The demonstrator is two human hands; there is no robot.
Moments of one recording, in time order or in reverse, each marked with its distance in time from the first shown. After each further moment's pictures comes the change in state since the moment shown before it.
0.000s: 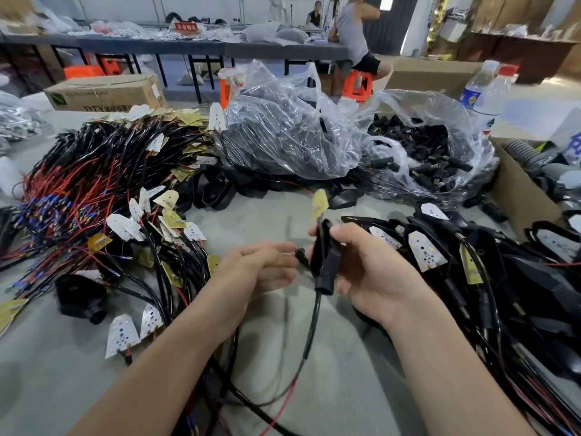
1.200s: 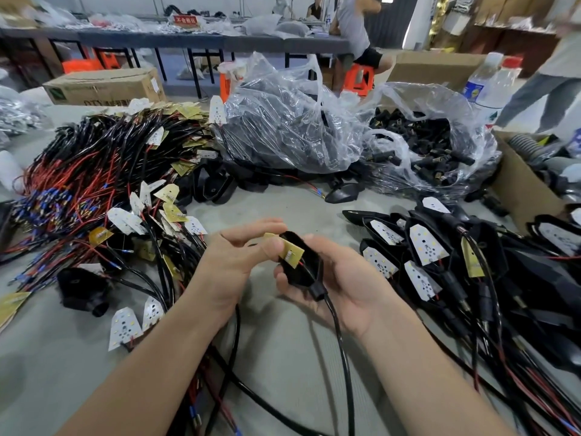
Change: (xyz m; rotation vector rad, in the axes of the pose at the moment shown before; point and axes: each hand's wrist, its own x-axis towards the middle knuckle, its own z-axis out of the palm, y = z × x) left_hand -0.010 0.013 -0.008 -0.017 0.006 0.305; right_hand 0.000 0.027 0.026 0.358 -0.161 0.214
